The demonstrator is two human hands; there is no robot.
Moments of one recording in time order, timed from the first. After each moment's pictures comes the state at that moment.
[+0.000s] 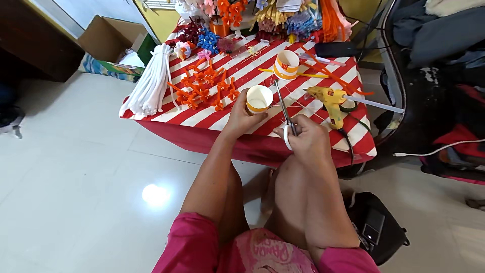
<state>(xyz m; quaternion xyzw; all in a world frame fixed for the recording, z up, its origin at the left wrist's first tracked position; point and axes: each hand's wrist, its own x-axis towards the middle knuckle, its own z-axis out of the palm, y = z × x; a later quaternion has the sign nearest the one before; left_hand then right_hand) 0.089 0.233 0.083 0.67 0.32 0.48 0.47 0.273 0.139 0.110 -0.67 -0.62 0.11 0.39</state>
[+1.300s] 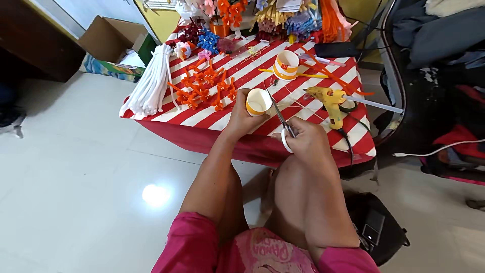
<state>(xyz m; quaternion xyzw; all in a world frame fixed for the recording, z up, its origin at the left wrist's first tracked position) 0.095 0.239 0.078 0.70 0.34 0.50 0.38 0.278 0.141 0.115 -0.66 -0.66 0.15 0.34</state>
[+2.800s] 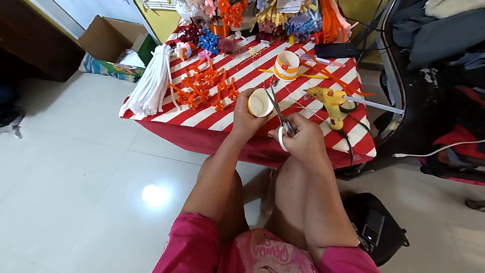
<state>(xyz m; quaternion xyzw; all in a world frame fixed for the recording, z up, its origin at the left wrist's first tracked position) 0.116 0.241 0.070 0.69 0.29 0.62 0.25 0.275 0.149 0.101 -0.63 -0.65 0.13 0.40</state>
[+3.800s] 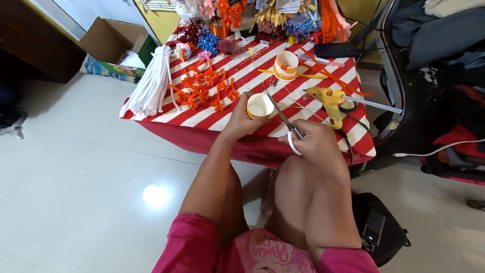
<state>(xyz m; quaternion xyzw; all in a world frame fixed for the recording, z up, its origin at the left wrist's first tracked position) 0.088 0.231 0.084 0.70 0.31 0.45 0.45 0.300 0.139 0.114 -0.62 -0.70 0.14 0.33</state>
